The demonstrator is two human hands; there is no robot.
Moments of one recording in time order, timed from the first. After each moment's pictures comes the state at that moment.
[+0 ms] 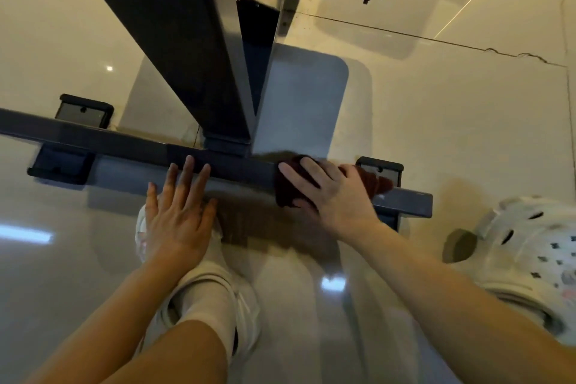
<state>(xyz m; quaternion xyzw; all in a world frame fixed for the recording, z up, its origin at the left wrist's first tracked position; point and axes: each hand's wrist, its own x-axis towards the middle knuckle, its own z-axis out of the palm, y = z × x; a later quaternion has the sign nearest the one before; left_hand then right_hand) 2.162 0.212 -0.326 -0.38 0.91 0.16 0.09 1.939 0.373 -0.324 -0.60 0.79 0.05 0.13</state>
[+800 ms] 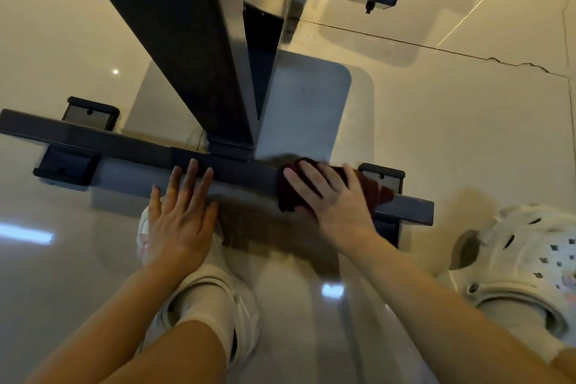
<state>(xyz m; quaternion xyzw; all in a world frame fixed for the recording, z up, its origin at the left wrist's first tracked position) 2.162 0.213 -0.324 -0.37 0.91 0.18 0.09 1.949 0.378 -0.328 -0.57 0.81 0.06 0.12</state>
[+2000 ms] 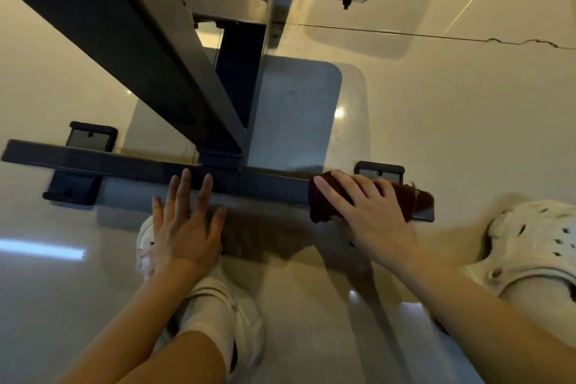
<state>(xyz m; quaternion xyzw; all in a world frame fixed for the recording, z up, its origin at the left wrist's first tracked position) 2.145 0.222 -0.327 -0.39 0.90 0.16 0.07 1.920 0.425 -0.315 -0.55 0.82 0.02 0.15</state>
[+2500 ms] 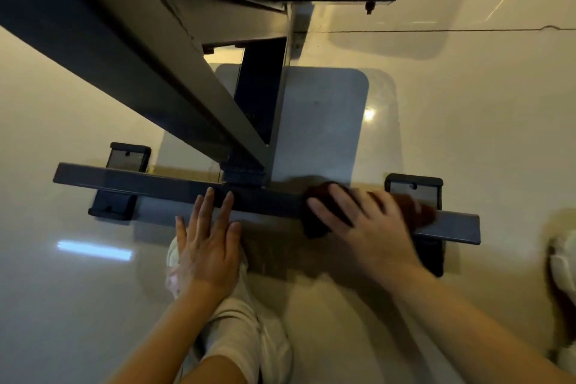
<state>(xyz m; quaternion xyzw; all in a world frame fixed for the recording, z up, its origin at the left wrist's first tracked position) 2.141 0.225 -0.326 -0.43 0.89 0.18 0.00 1.939 0.400 -0.342 -0.59 0.80 -0.02 0.07</state>
